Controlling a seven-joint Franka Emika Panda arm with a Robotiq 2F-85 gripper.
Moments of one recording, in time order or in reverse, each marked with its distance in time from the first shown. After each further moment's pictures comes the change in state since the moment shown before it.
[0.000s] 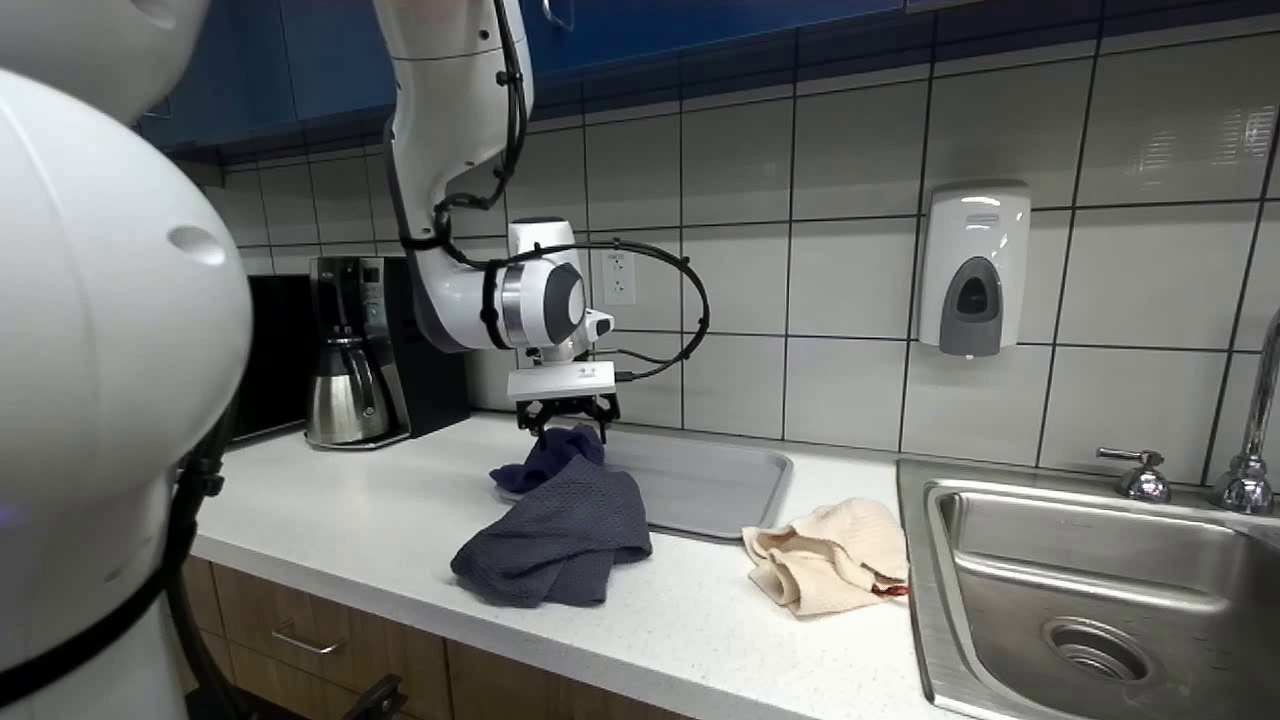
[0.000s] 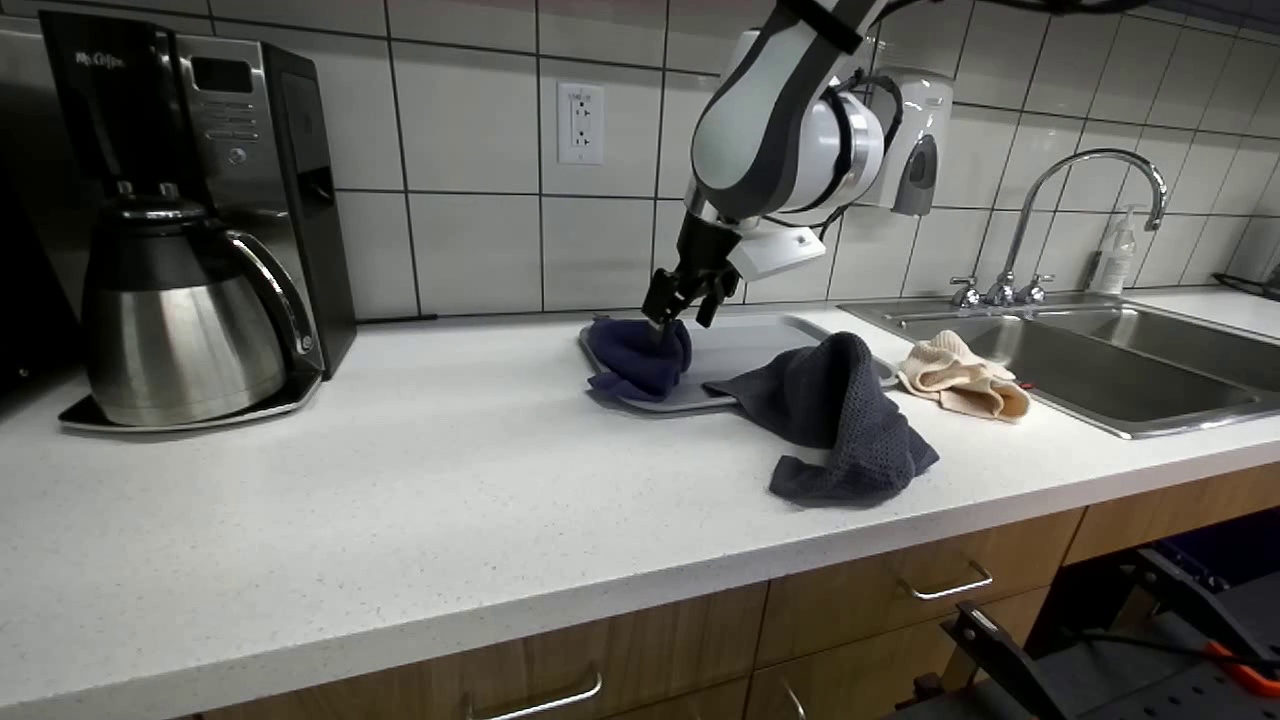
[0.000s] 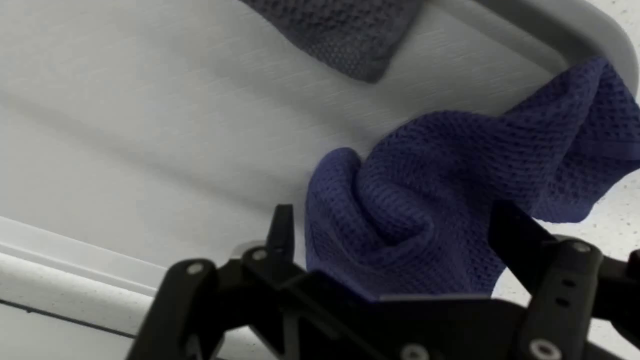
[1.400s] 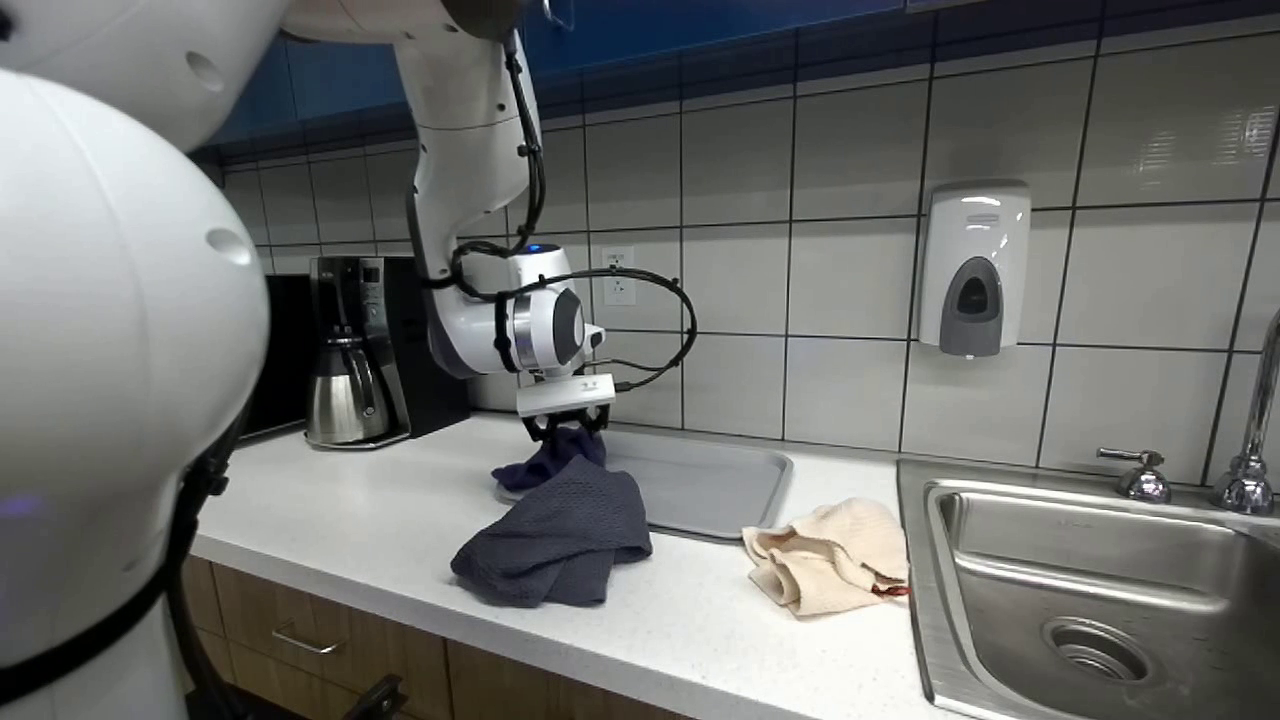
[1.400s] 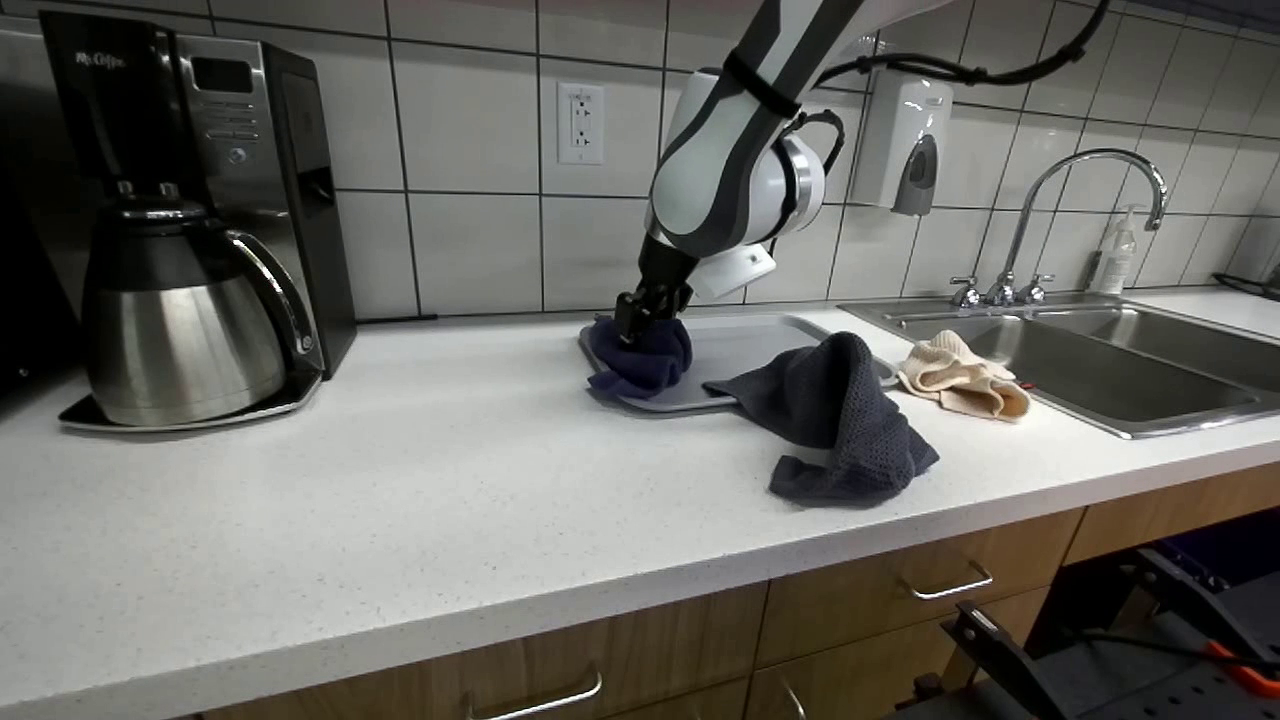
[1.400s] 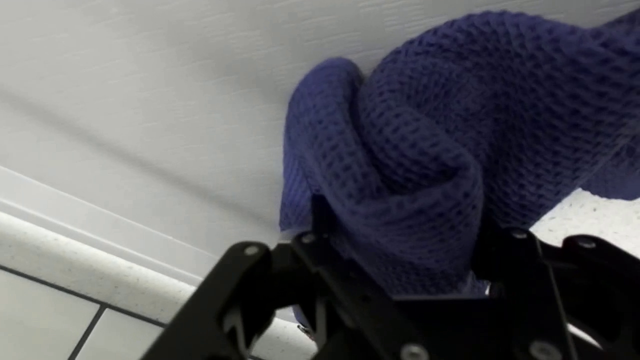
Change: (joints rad) arm 0.070 0.169 -0.040 0.189 -0.075 0.032 0.000
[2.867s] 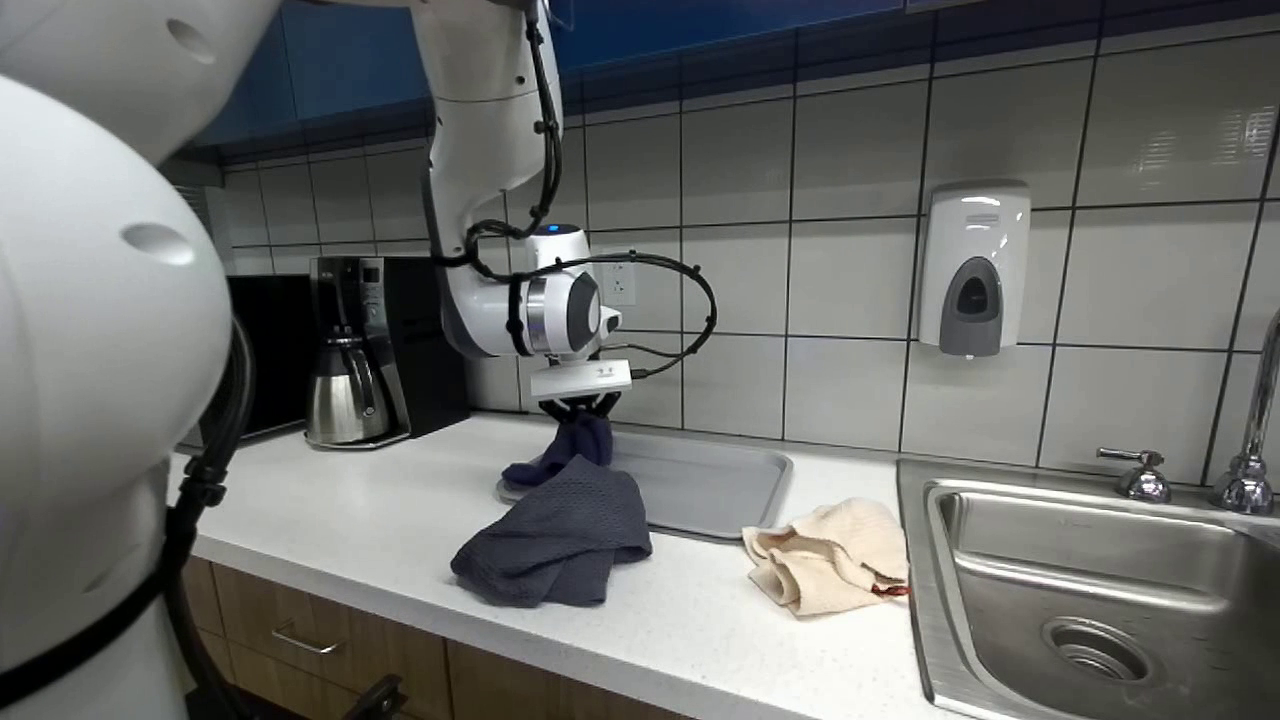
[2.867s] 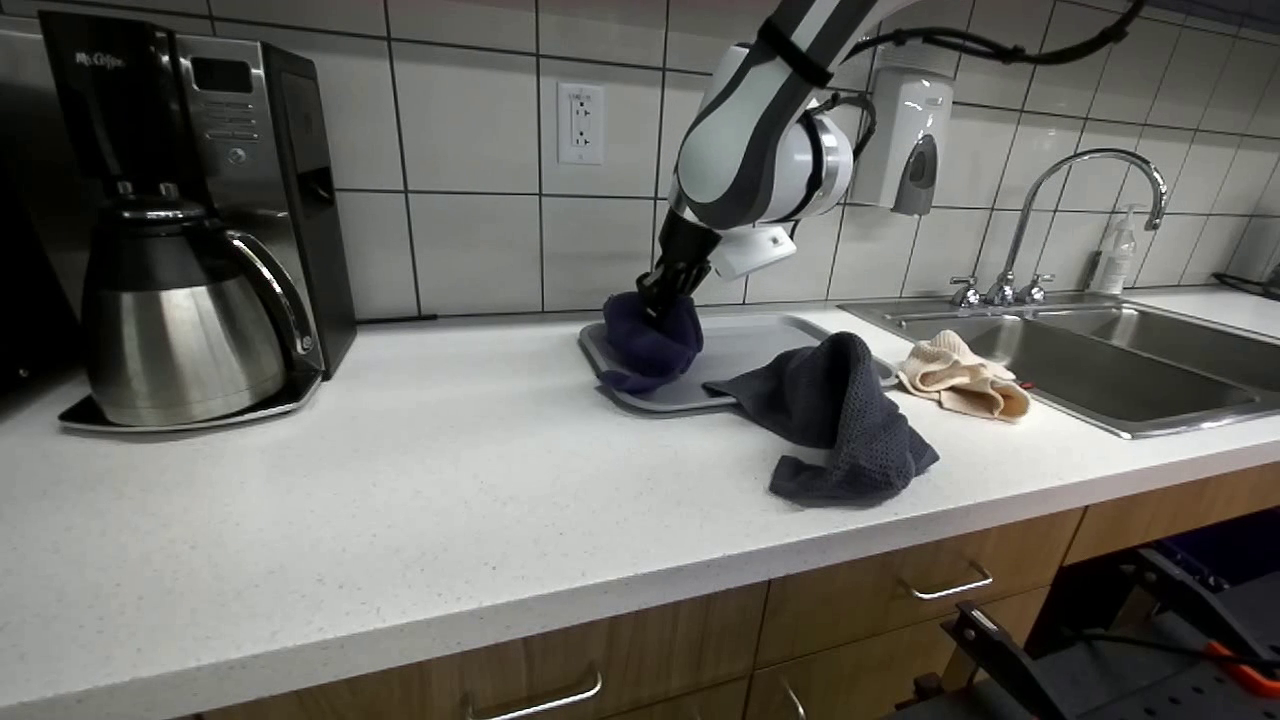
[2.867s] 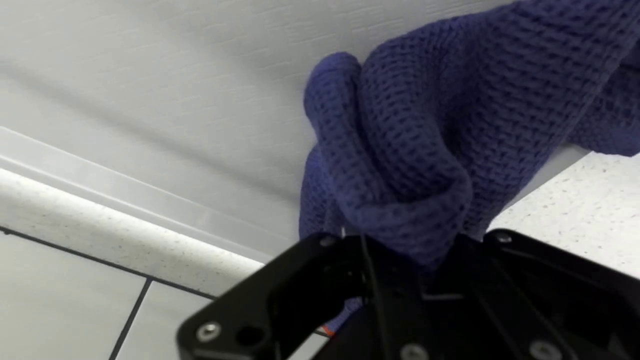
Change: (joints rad) arm -0.143 -0.058 0.107 -0.046 0.007 0.022 -0.039
